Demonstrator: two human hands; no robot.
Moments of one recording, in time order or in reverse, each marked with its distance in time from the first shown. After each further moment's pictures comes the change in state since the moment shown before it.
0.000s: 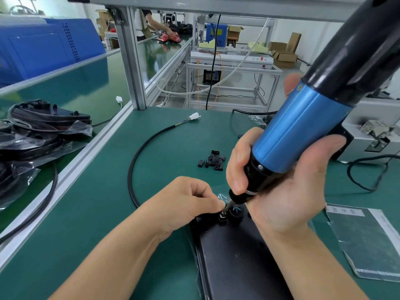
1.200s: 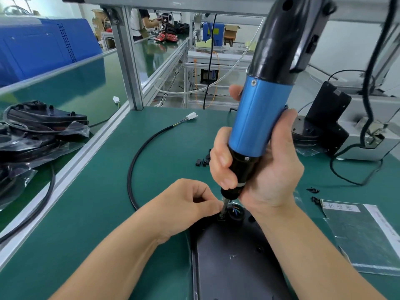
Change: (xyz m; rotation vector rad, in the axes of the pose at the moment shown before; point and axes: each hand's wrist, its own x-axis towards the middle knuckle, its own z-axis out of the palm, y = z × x) left_hand -0.001 -0.009 0.002 0.043 -0.044 0.059; right_hand 0.018 0.009 -0.005 0.308 -0.208 0.182
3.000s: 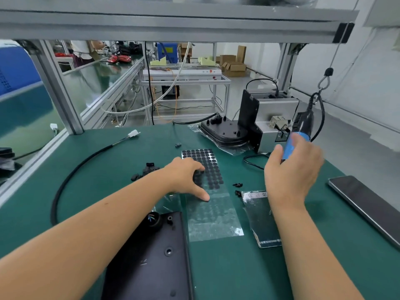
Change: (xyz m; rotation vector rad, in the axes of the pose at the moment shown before) left_hand 0.141 0.051 0.080 1.030 -0.222 0.081; right_hand -0.102 -0.115 -0.137 -1.842 1.391 -0.152
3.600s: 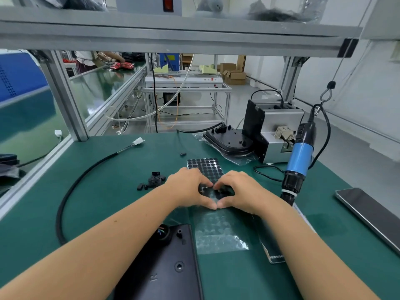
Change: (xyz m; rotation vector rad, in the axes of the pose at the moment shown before) left_hand 0.001 -0.008 0.006 0.044 0.083 0.031; right_hand -0.011 -0.015 0.049 -0.192 -1.206 -0.499
